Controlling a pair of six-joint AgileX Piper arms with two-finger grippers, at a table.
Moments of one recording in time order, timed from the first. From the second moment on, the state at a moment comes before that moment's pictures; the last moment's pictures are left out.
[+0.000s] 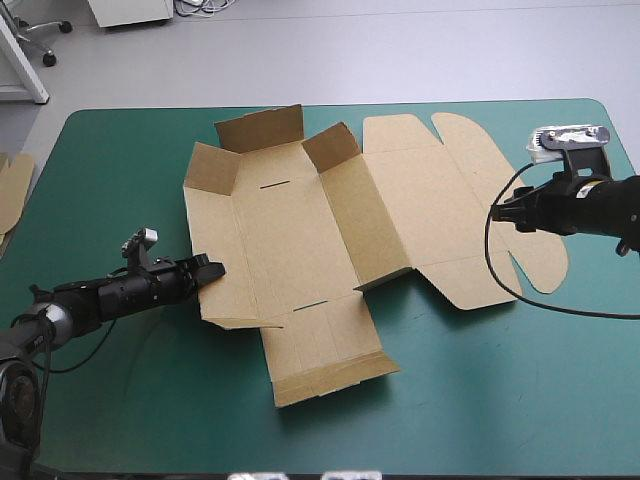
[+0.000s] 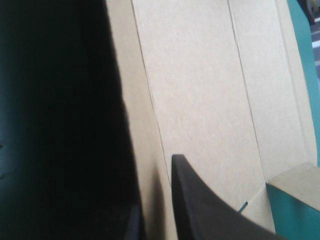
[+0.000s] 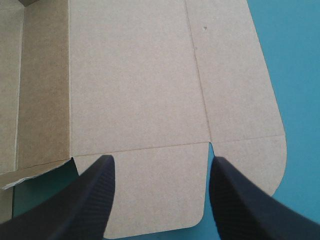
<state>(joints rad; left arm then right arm) 0.17 1.57 -0.64 -1.53 0.78 1.14 -0.01 1.25 -1.30 0.21 0.96 -0.21</state>
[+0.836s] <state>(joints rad) 0.11 1.63 -1.09 -0.96 0.86 0.98 -0.01 1.25 -1.30 0.21 0.96 -0.23</state>
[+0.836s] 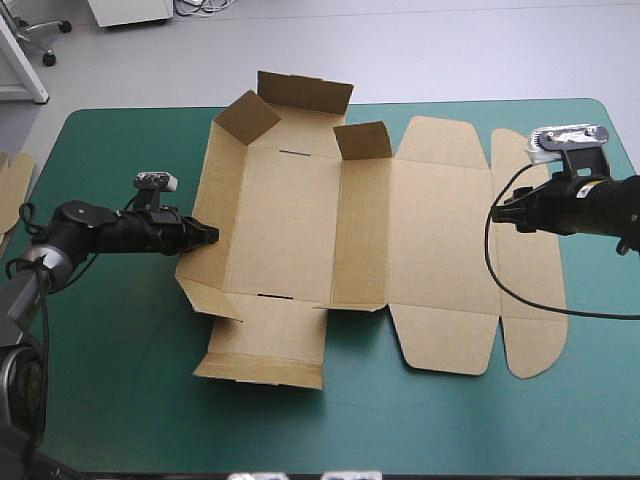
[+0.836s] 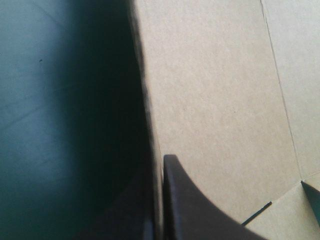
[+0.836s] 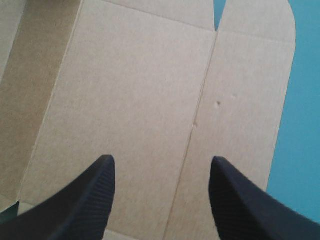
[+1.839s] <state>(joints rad) -0.10 1.84 -1.83 -0.34 1.23 1.25 -0.01 1.25 -1.30 0.24 0.96 -0.24</state>
